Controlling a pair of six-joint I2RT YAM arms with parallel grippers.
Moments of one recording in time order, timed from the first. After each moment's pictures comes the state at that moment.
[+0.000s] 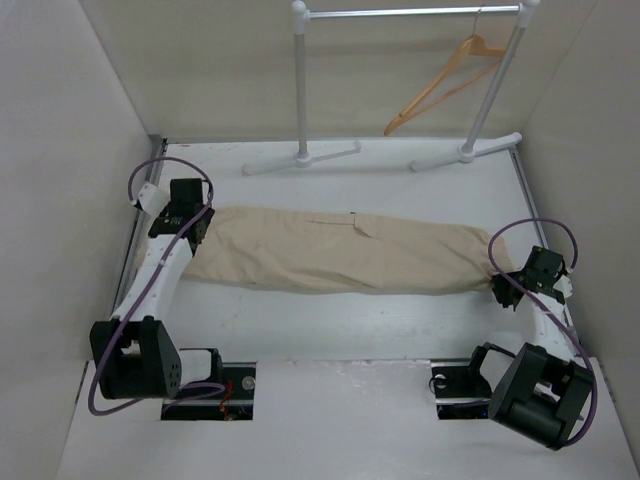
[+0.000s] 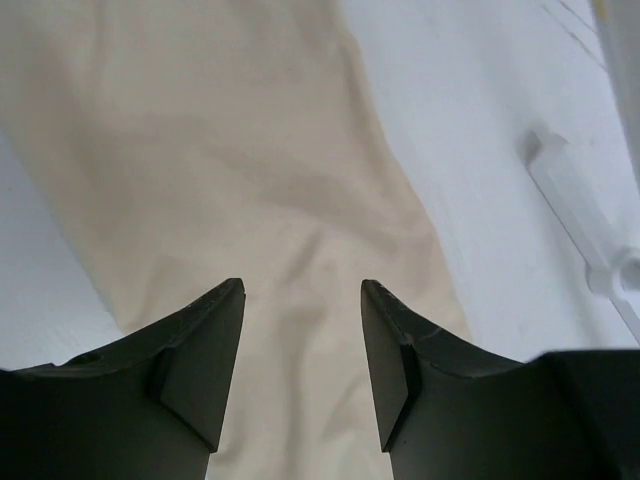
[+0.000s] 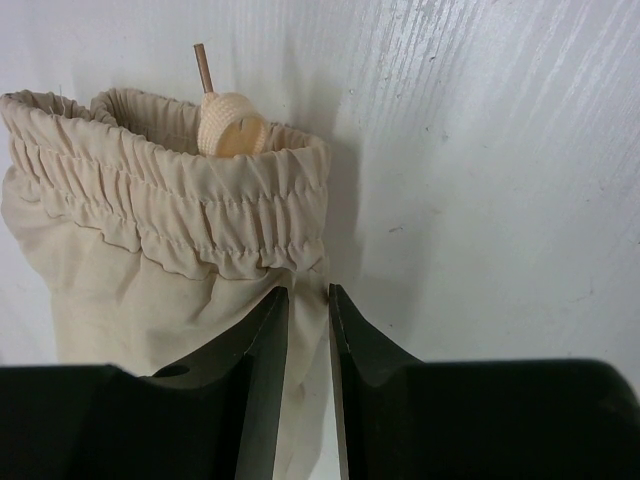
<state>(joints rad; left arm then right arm) 0.01 1.27 0.97 -0.53 -0.45 -1.00 -0.49 1.00 0.44 -0.39 0.01 0.98</state>
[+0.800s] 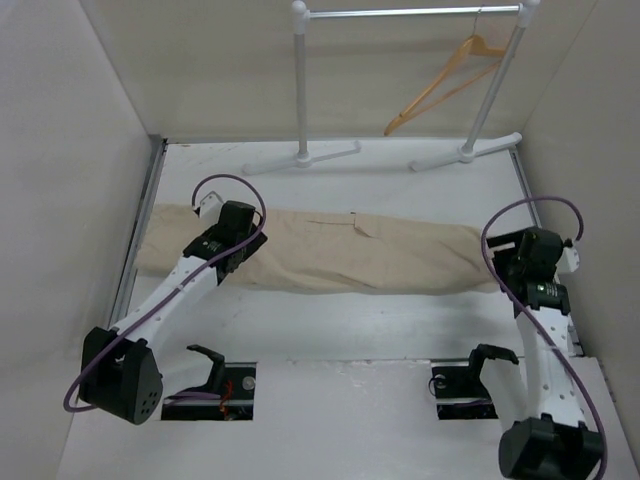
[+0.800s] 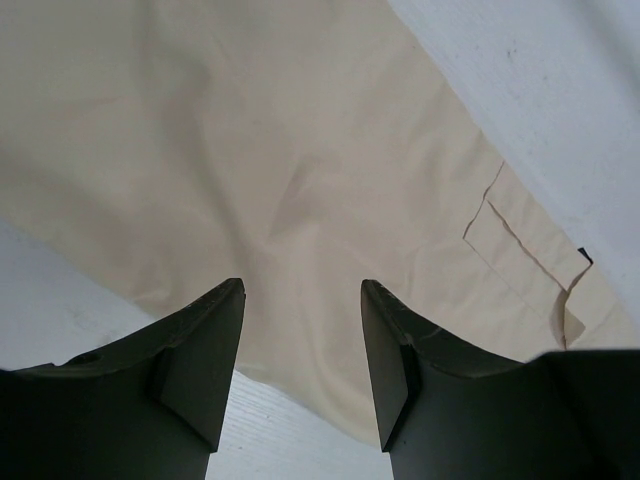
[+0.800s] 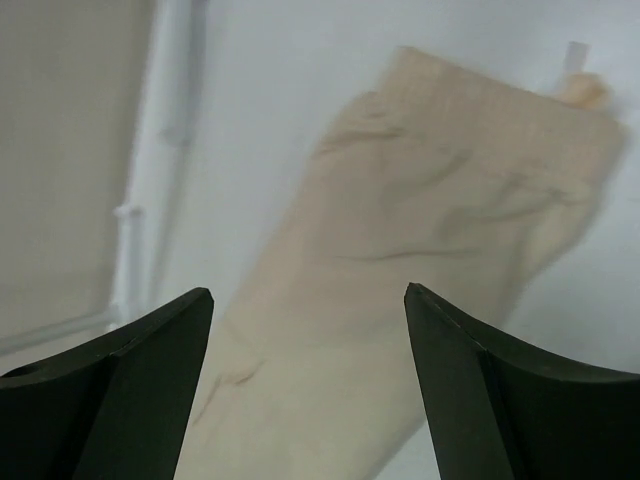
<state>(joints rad) -0.38 1.15 0.81 -0.51 -0.38 -0.98 -0.17 0.74 0.74 -0.57 0.16 1.04</state>
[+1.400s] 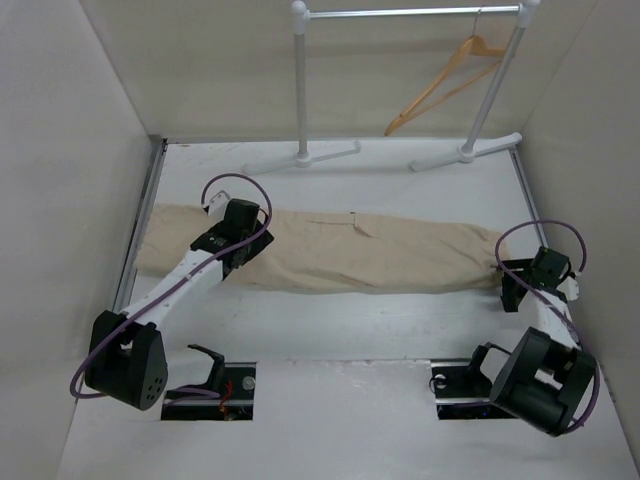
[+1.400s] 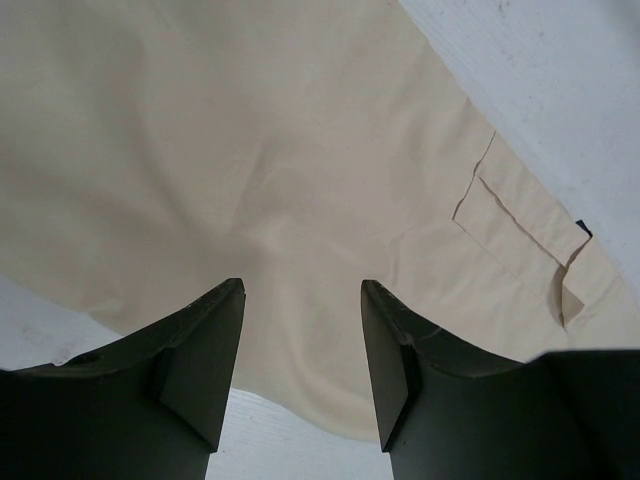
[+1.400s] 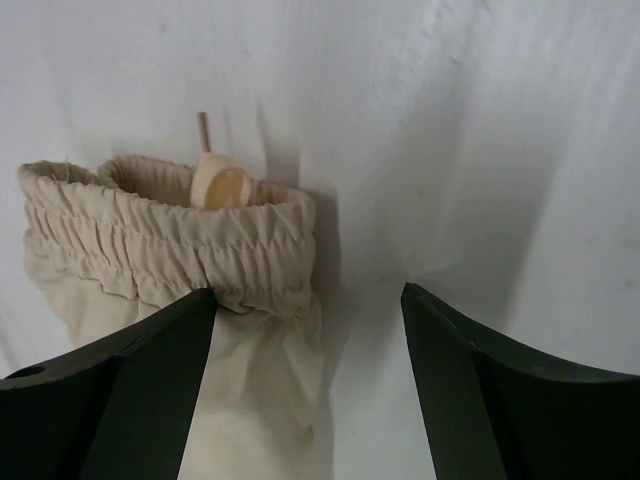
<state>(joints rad) -0.38 1.23 0.81 -0.43 -0.29 -0.96 -0.55 1.03 0.42 -0.31 0.03 1.01</state>
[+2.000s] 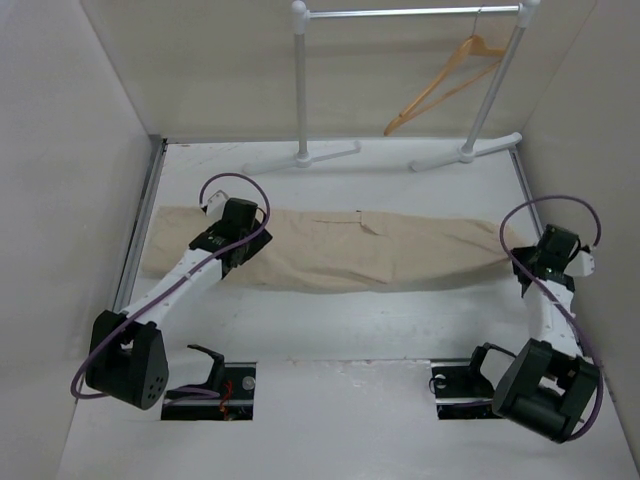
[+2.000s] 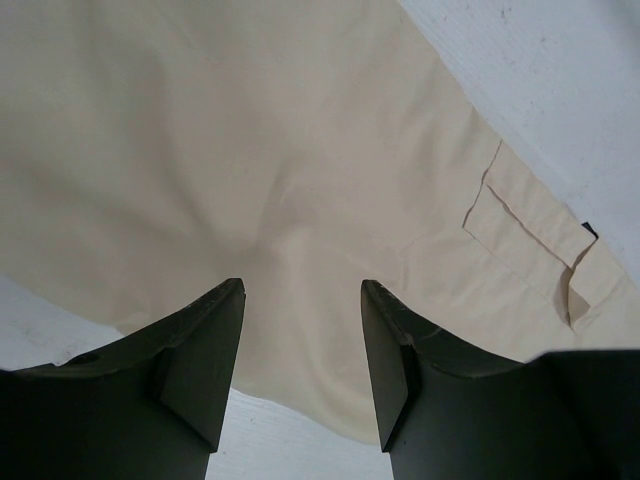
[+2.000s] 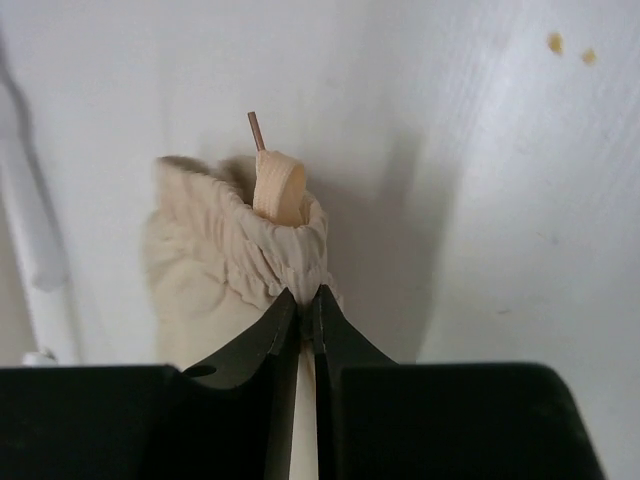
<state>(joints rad) -0.37 1.24 0.81 -0.43 -0.28 -0.96 -0.48 1.06 0.53 -0.25 0.09 1.03</state>
